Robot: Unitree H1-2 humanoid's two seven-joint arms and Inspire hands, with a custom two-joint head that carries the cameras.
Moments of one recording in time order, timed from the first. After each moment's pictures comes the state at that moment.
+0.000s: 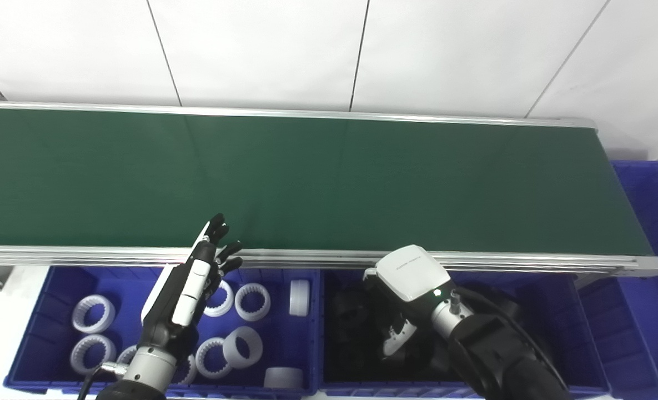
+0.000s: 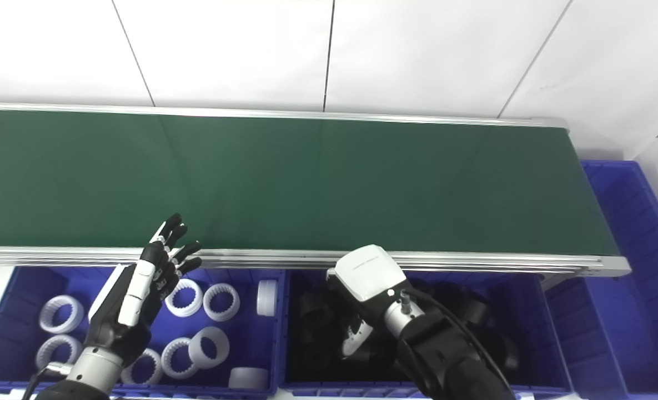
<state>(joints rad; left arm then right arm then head) 0.34 0.09 -0.17 -0.44 -0.10 0.29 -0.15 0.07 -0.37 0.48 -0.31 -1.31 0.11 0.52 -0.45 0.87</state>
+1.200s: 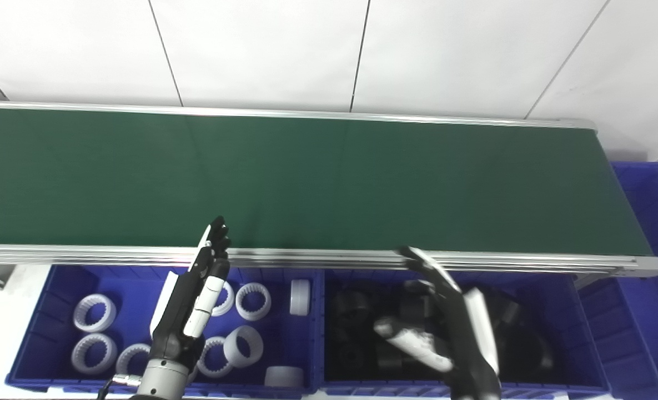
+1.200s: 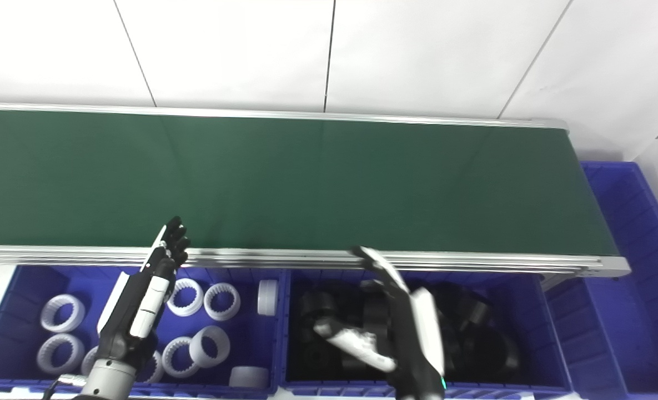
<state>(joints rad) 0.38 0.02 -0.20 -0.33 0.06 0.00 -0.09 0.63 0.15 0.15 -0.39 -0.32 -0.17 -0.11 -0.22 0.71</state>
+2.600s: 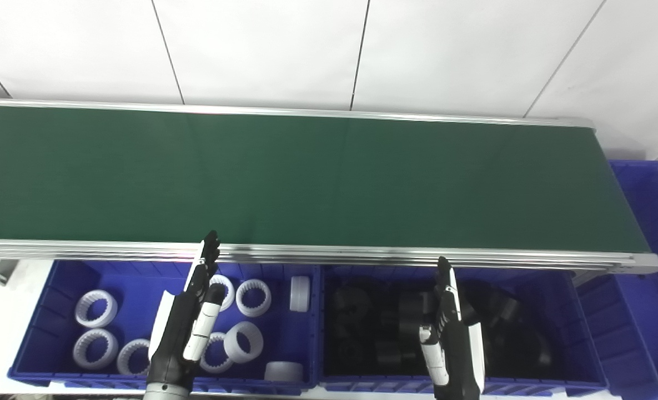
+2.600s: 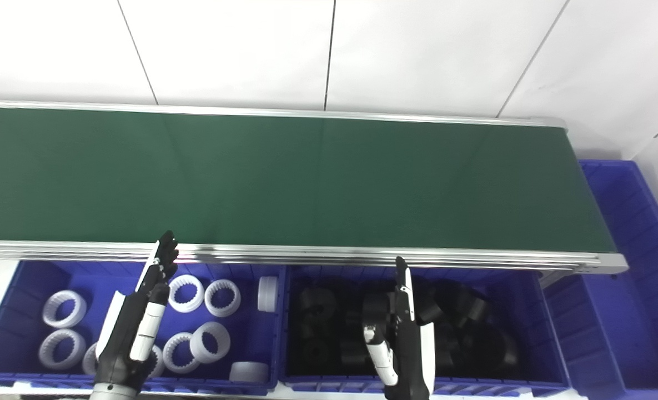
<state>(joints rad) 0.44 0.02 -0.20 -0.24 0.14 -0.15 -0.06 0.55 0.11 0.16 -0.10 -0.29 -0.41 -0.23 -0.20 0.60</state>
